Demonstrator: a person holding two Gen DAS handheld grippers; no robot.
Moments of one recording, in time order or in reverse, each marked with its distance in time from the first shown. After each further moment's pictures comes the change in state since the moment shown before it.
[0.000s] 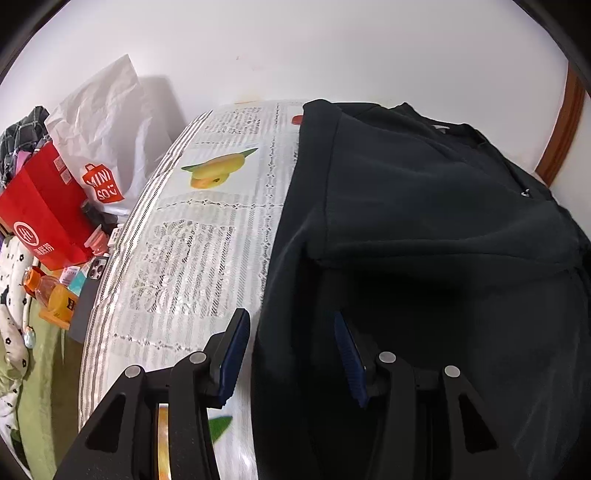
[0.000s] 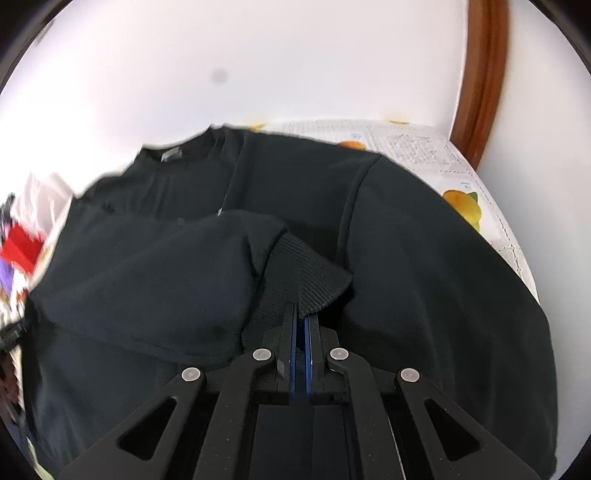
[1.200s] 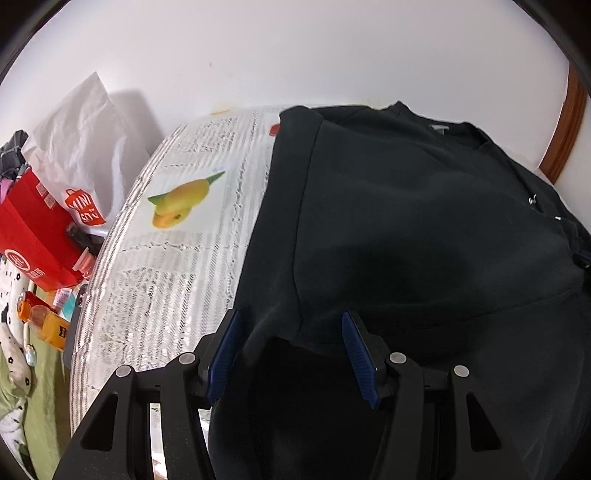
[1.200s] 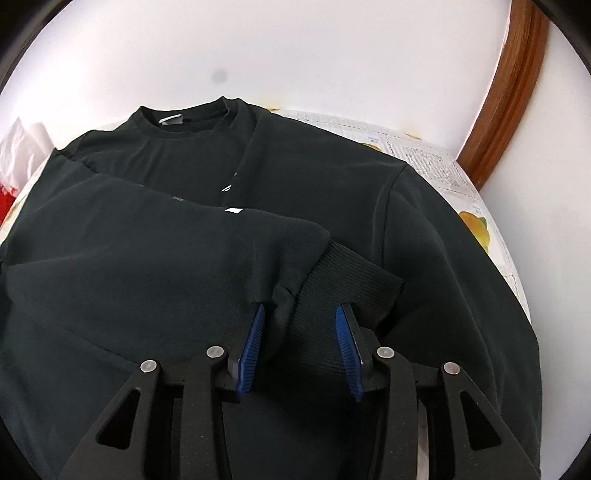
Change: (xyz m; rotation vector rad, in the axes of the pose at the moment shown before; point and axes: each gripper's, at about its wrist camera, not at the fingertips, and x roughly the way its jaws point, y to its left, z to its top) left arm 0.028 -0.028 0.031 0.048 0.011 0.020; right arm 0.029 0.037 -0.014 -0.130 -0.010 -0.127
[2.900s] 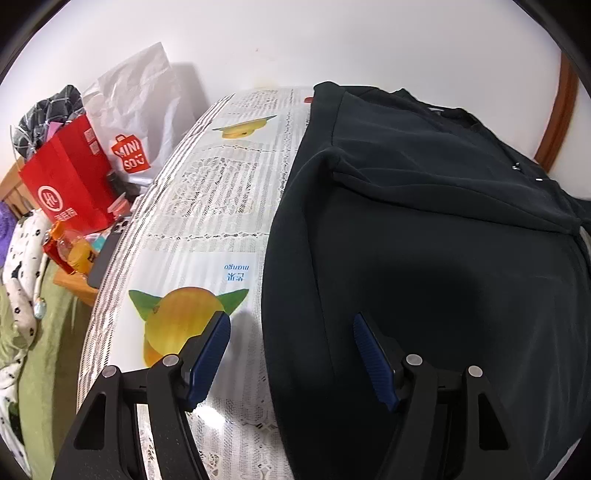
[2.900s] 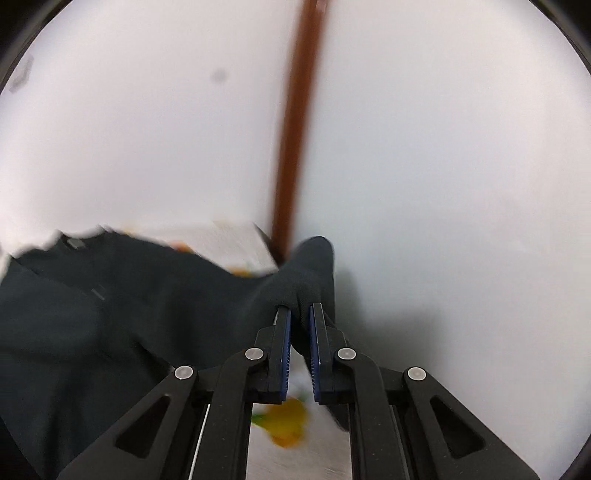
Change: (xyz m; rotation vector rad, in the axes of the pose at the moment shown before) left arm -0.053 0.029 -0.099 -0.061 -0.011 0.016; right arm -0.202 -0.136 -0.079 0.252 -0.392 -0.322
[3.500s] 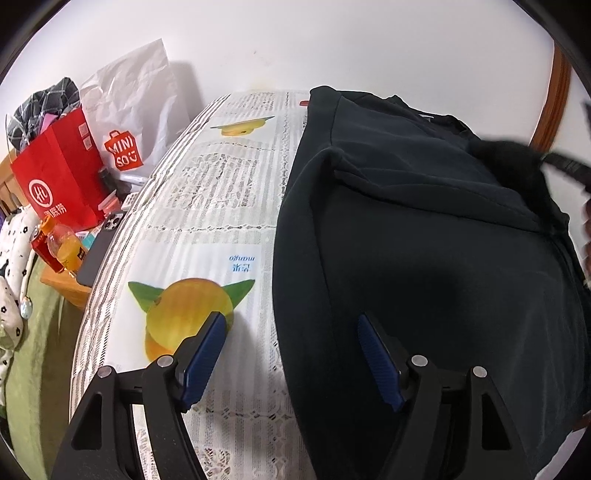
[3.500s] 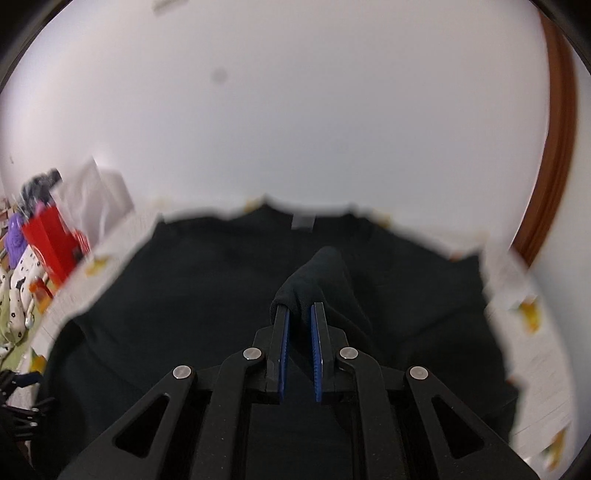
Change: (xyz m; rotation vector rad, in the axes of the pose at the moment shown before) left arm -0.007 0.015 -0.012 -0.016 -0.019 -0.061; right arm 0.045 0.320 -0.018 -0.174 0.148 0.507
